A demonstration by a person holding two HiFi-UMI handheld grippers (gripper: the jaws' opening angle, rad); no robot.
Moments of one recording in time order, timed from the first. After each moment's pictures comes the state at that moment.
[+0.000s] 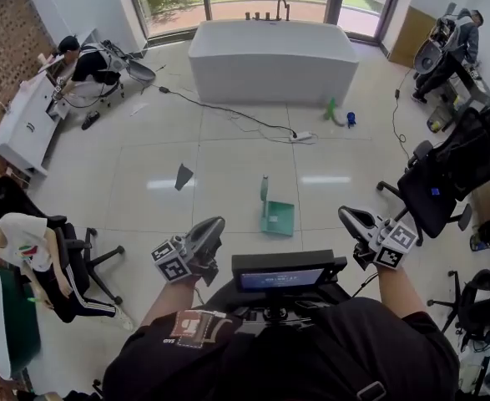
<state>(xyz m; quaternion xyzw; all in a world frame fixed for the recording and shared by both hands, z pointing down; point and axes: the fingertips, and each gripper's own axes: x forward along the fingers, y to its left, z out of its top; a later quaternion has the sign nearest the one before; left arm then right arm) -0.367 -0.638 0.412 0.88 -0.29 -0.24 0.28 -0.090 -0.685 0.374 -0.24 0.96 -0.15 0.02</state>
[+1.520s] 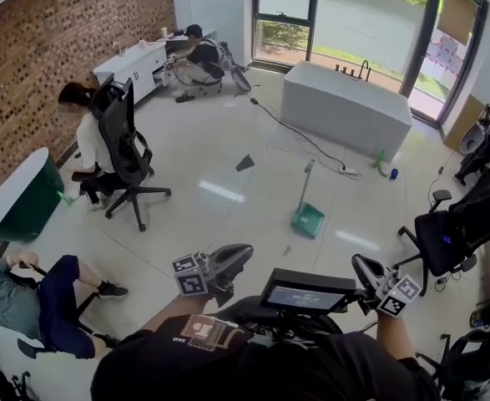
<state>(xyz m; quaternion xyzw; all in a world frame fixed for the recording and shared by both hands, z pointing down) -0.105 0.277 0.307 0.87 -0.36 -0.27 0.20 0.135 0.169 0.291 -0.11 0.99 -0.11 0.05</state>
